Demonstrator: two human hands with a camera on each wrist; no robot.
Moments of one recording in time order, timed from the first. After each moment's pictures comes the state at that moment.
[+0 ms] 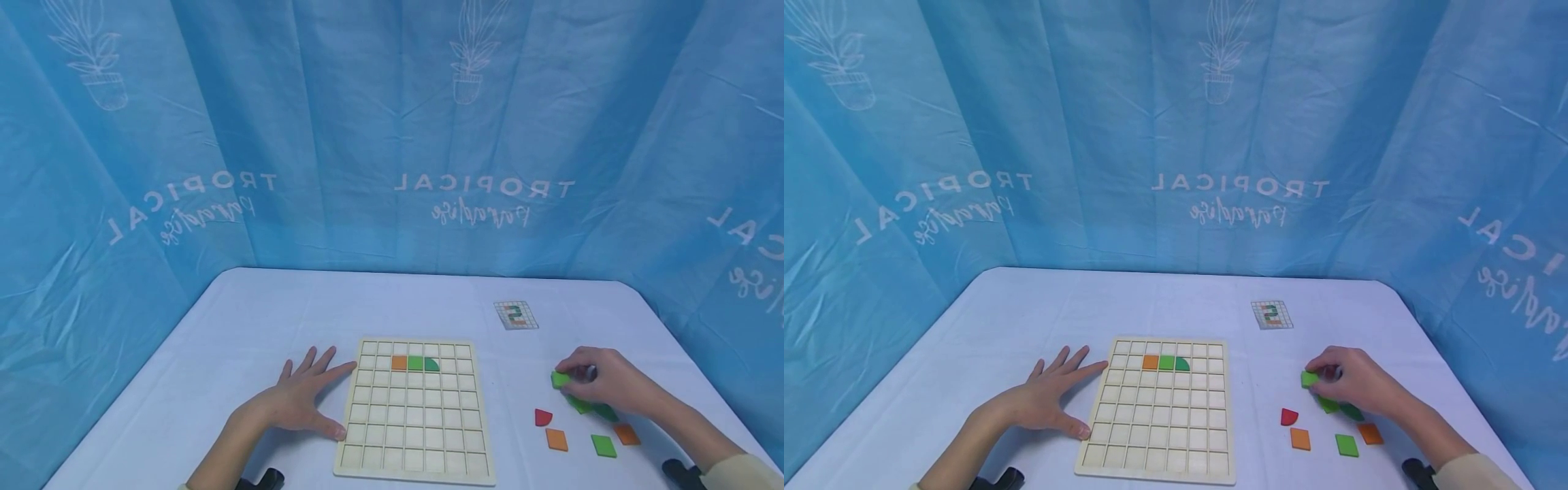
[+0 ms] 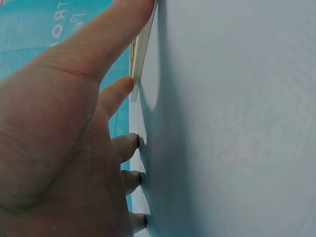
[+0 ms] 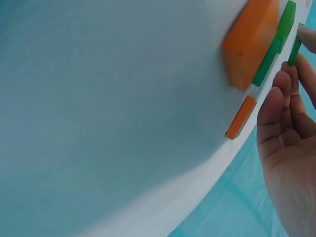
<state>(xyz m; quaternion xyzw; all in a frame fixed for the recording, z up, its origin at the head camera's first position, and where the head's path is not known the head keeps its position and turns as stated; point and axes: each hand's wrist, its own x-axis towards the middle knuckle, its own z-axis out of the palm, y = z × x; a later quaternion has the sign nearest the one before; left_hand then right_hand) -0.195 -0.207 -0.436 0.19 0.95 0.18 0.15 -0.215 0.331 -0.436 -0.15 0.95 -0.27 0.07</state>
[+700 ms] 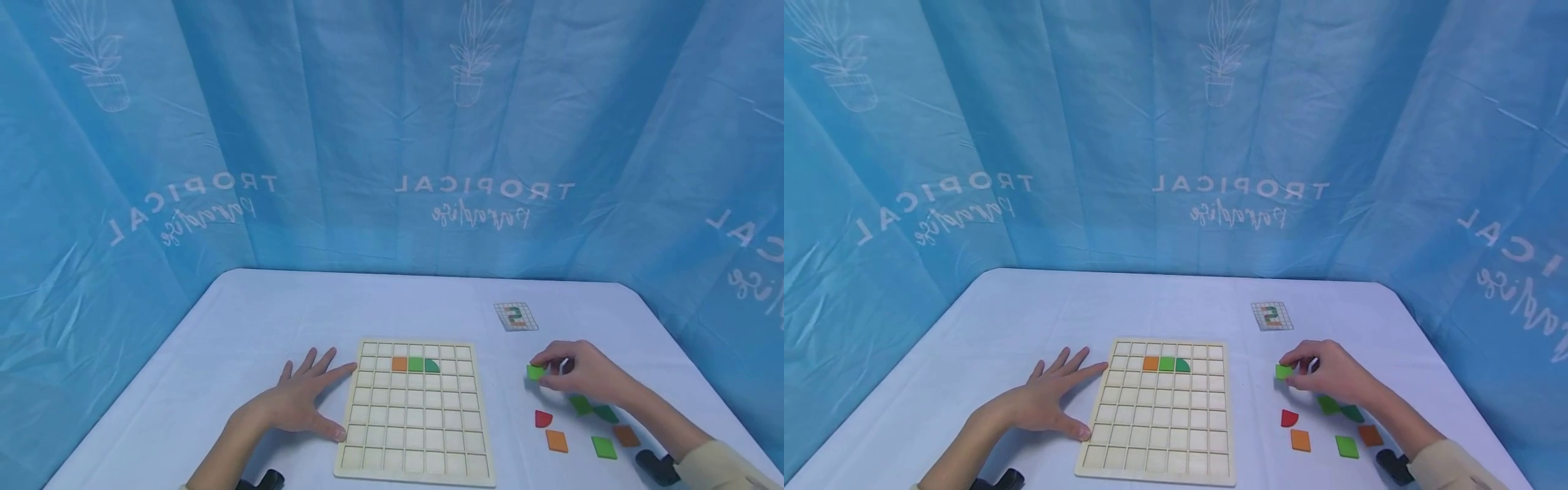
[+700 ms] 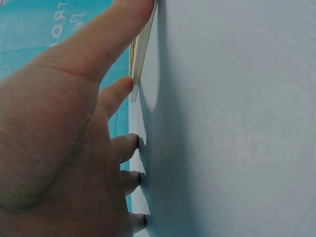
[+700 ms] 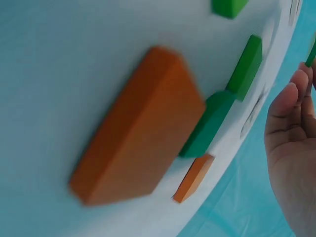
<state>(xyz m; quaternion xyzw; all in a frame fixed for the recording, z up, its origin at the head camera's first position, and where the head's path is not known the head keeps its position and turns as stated) -0.197 -0.206 -0.436 0.18 0.95 0.18 0.16 -0.222 0.300 -0.429 -0.20 0.93 -0.32 0.05</state>
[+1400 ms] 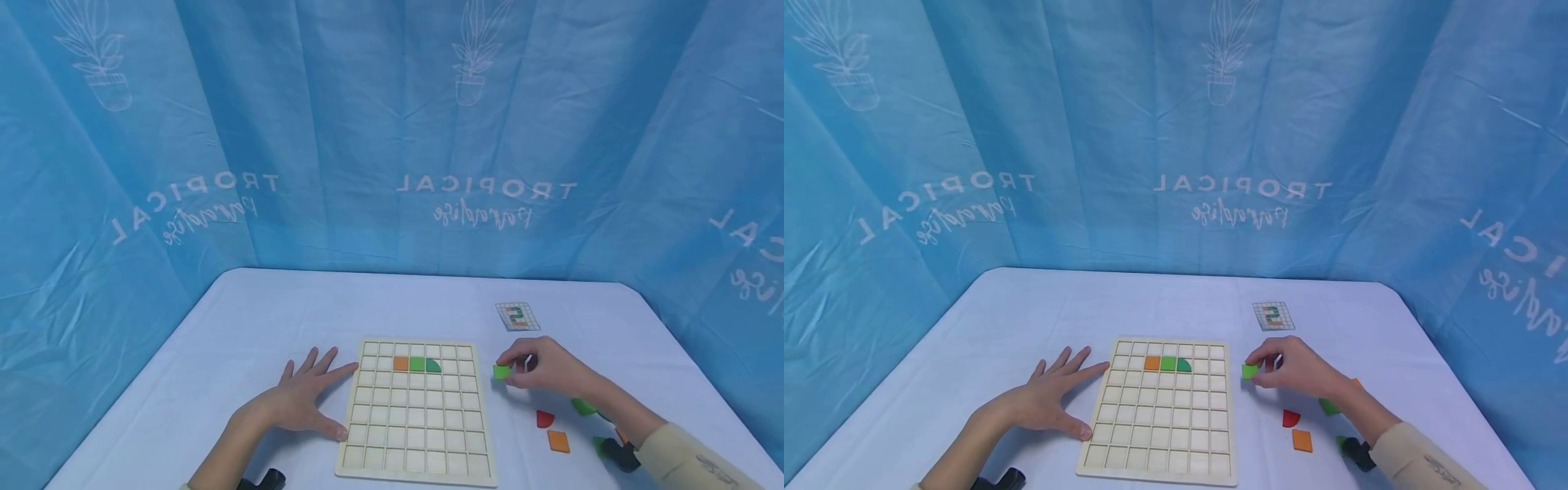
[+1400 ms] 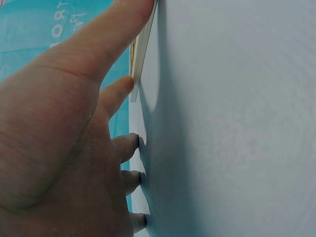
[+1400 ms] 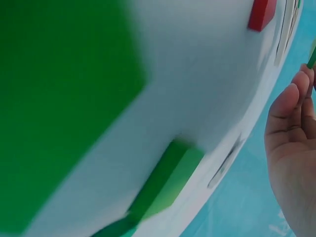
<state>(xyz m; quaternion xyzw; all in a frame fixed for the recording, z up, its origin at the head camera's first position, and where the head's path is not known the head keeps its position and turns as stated) -0.196 -0.208 -0.436 0.18 0.95 0.18 0.15 -0.236 0.250 -0.432 -0.25 0.89 -0.37 0.07</state>
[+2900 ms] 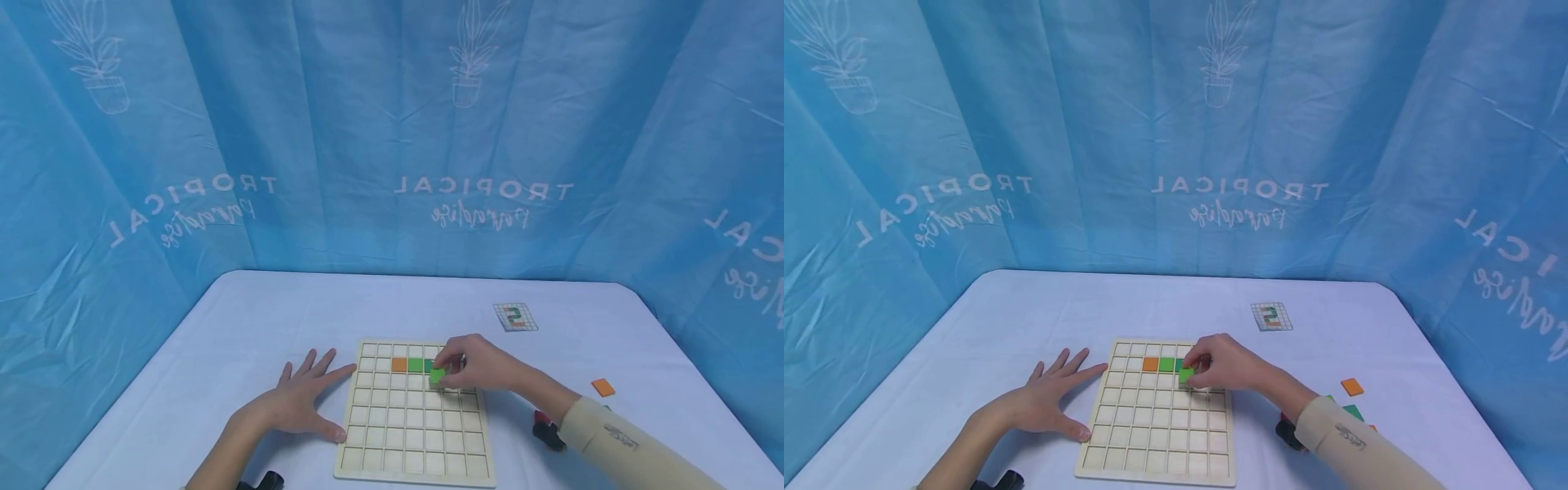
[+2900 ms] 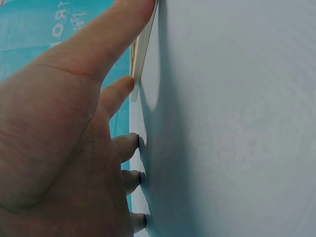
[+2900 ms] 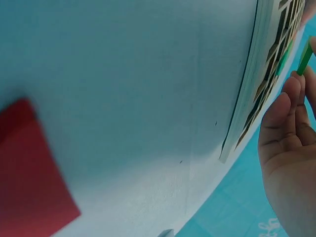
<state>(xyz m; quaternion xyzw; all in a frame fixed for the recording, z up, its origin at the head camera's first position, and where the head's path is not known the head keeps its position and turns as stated) -0.196 -0.206 -0.437 0.18 0.96 0.17 0.15 -0.248 0.150 -0.430 -0.33 0.87 -0.36 0.11</state>
